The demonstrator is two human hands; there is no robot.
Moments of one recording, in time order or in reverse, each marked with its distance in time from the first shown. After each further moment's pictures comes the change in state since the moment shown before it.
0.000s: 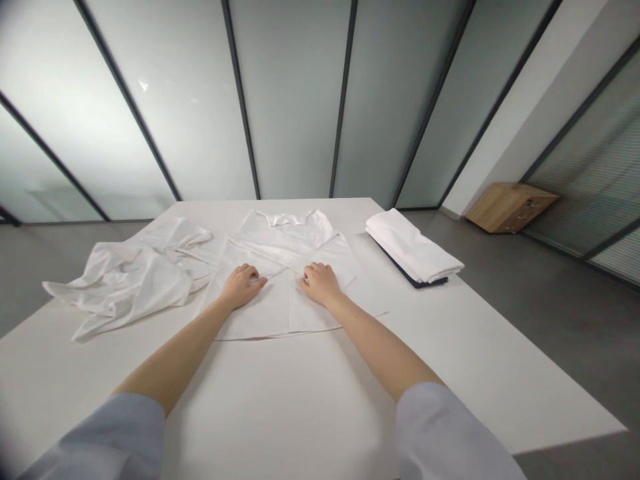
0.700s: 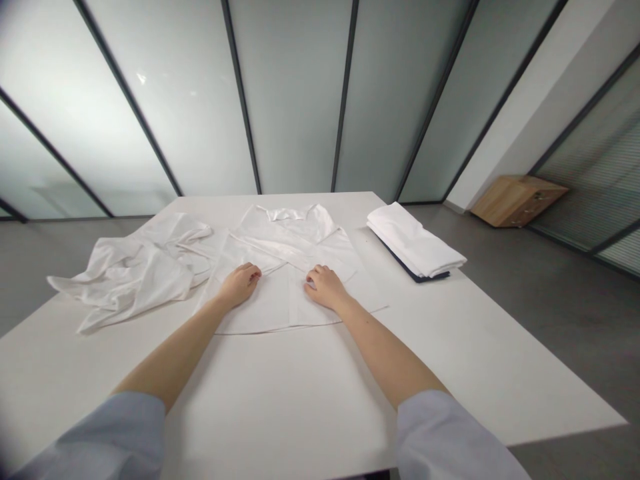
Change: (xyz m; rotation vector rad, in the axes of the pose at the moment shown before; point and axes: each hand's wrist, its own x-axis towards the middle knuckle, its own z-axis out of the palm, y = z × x) left_hand -0.009 0.003 -0.007 0.003 -0.057 0.086; right_hand -0.023 0.010 0.000 0.147 -0.048 -0.085
